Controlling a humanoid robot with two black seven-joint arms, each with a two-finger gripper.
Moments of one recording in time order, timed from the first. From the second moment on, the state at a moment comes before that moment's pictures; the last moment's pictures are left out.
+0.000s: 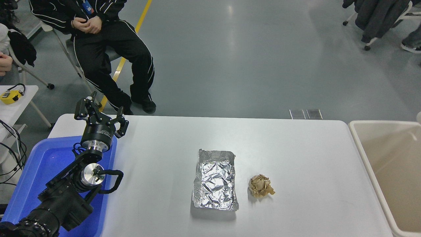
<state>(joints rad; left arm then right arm) -0.53 0.22 -1.06 -0.60 0.23 -0.31 -0.59 0.89 -0.61 -0.28 0.11 -0.37 -0.07 0.01</state>
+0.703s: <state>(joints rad) -0.53 0.22 -1.06 -0.60 0.23 -0.31 -0.59 0.65 -0.44 -0.28 0.01 -0.36 -0.07 -0.08</state>
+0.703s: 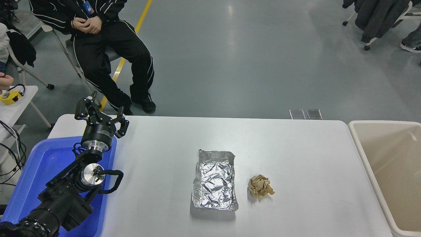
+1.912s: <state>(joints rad) -0.53 0.22 -1.06 -0.60 0.23 -0.31 -0.59 0.97 -0.61 0.63 0.41 -0.34 -0.07 -0.07</state>
